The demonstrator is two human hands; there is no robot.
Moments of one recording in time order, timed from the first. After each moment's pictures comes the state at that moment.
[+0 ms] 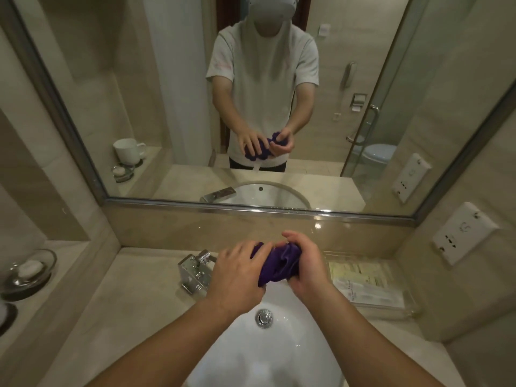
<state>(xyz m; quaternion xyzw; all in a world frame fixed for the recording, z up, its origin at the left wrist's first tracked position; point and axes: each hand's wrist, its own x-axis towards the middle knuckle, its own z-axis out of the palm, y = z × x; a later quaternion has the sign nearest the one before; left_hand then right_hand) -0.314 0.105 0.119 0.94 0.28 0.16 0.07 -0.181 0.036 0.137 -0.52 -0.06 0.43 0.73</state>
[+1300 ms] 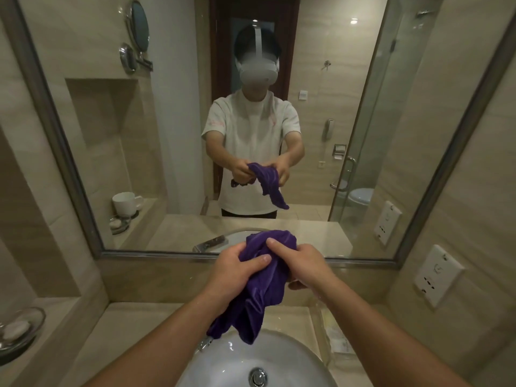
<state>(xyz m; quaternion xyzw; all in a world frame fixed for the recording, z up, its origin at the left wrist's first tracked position) -0.295 0.115 0.233 0.64 0.28 0.28 0.66 -0.163 0.025 0.262 -0.78 -0.32 0.30 0.44</state>
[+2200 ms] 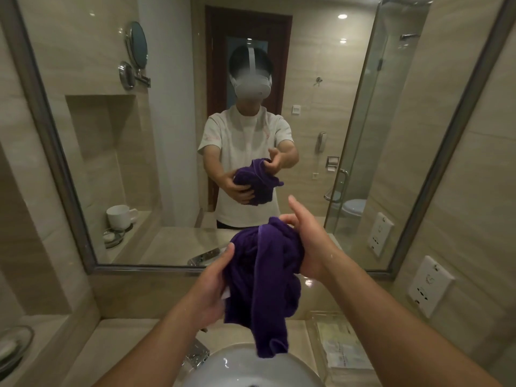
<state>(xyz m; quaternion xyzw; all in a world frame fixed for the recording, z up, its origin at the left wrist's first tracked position) -0.307 0.136 0.232 0.44 0.26 0.18 0.84 -0.159 0.035 0.326 -0.58 -0.23 0.46 0.63</state>
